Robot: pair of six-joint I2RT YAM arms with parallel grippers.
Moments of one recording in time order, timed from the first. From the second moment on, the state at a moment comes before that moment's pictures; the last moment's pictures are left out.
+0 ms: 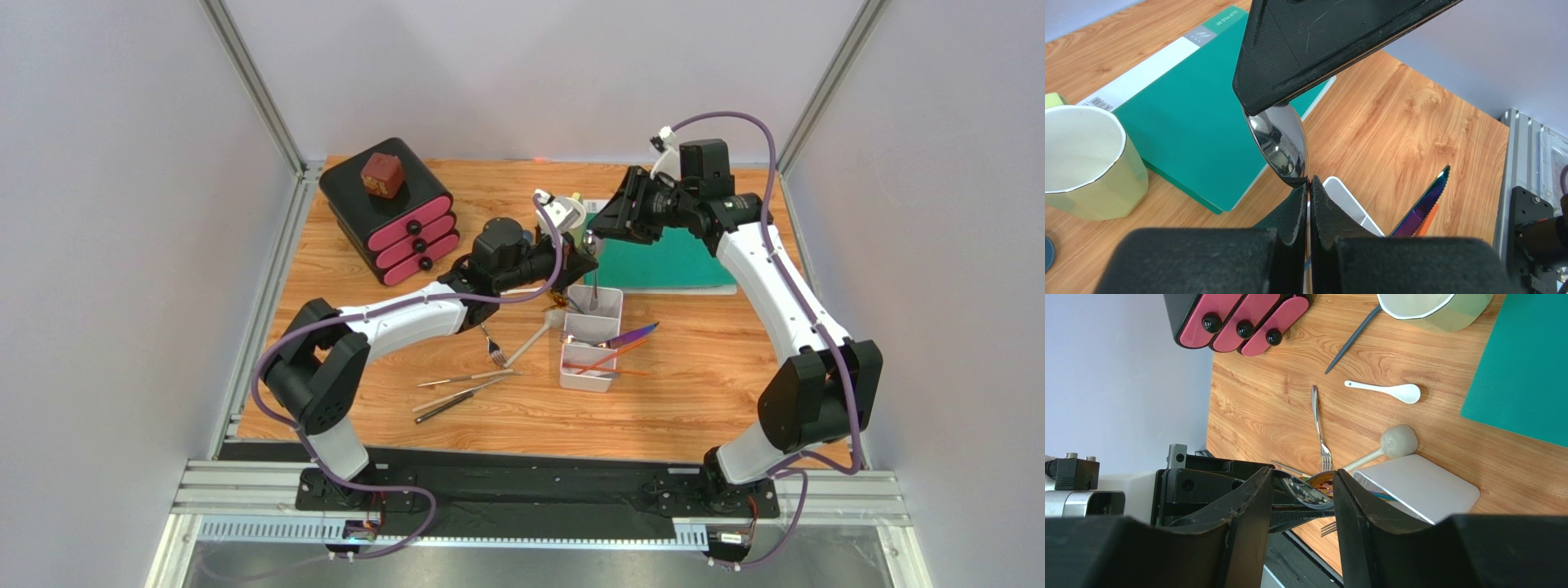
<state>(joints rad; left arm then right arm) -0.76 1.70 1.11 0.47 0.37 -0.18 0.22 1.56 1.49 -0.60 -0.59 0.57</state>
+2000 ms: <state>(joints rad) -0.69 1.58 1.24 0.10 0.36 -0.11 0.24 1.48 1.34 -0.63 -0.66 0.54</state>
